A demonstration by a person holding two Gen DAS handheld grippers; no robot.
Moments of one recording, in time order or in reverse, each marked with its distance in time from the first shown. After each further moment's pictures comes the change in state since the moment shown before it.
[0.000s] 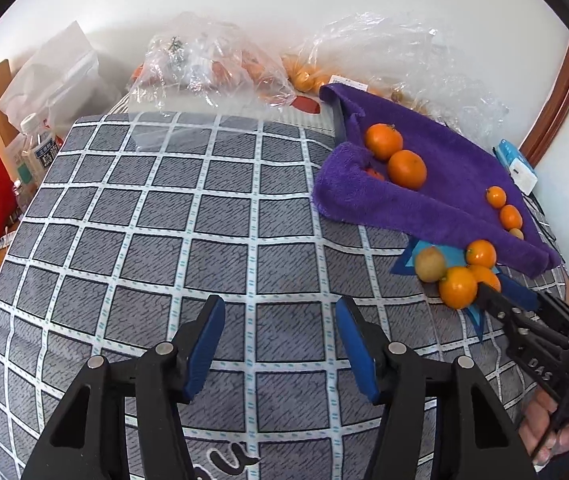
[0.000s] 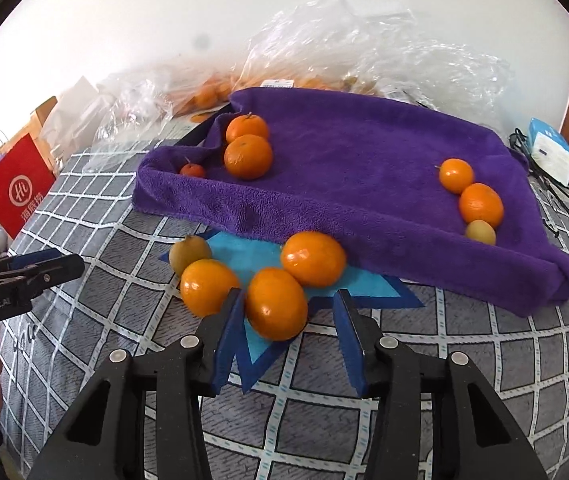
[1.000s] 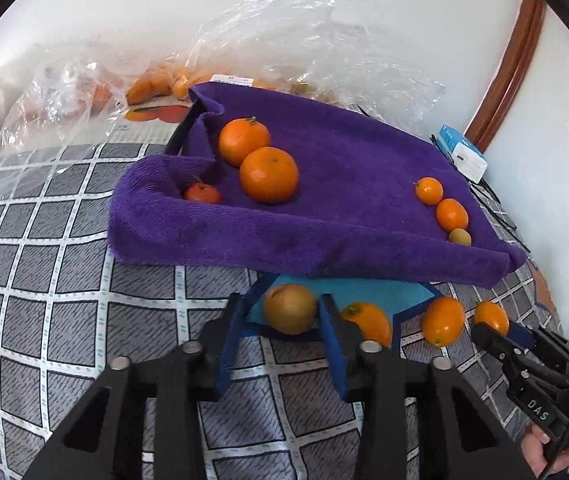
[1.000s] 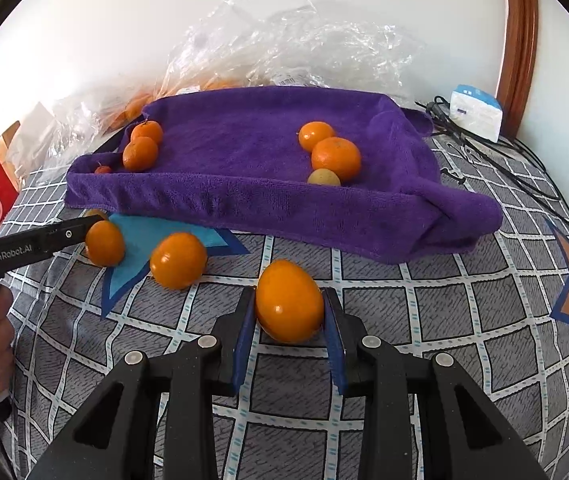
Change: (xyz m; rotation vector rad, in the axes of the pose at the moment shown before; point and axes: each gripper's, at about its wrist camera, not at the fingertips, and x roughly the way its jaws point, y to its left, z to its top) left arm 0.051 -0.104 0.013 0.113 -0.052 -0.156; right arm -0.031 -0.097 -0.034 0.103 -0.026 -0.100
